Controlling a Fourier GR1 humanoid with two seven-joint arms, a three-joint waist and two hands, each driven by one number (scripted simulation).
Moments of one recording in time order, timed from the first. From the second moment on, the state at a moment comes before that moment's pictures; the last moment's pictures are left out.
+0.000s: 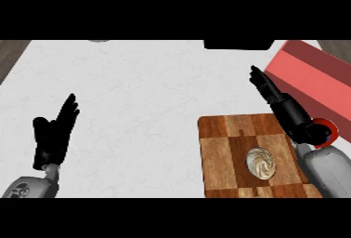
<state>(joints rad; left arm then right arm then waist) -0.10 0.37 -0.14 -1.41 0.16 0.29 0.14 -0.34 -0.49 0.34 -1.41 -0.26 -0.02 -0.21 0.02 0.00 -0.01</state>
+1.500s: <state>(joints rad) -0.06 0.28 -0.08 -1.35 0.15 0.31 0.02 0.44 -0.96 0.10 -2.26 0.24 -0.29 0.42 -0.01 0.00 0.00</state>
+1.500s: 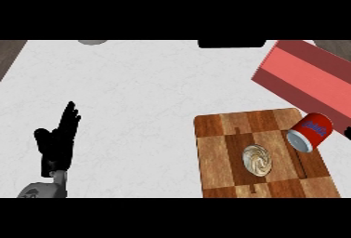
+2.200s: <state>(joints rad) -0.10 0.25 -0.06 -1.28 0.13 0.27 -0.01 0.10 -0.90 0.35 -2.30 0.31 0.02 0.98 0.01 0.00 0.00</state>
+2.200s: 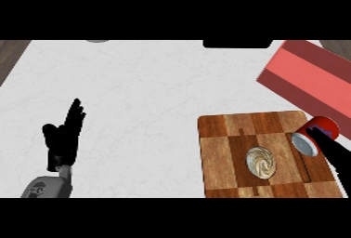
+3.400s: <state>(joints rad) -0.09 0.22 -0.02 -1.29 0.09 0.25 0.00 -0.12 -0.53 0.50 -2.08 0.52 0.17 1.11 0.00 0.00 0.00</state>
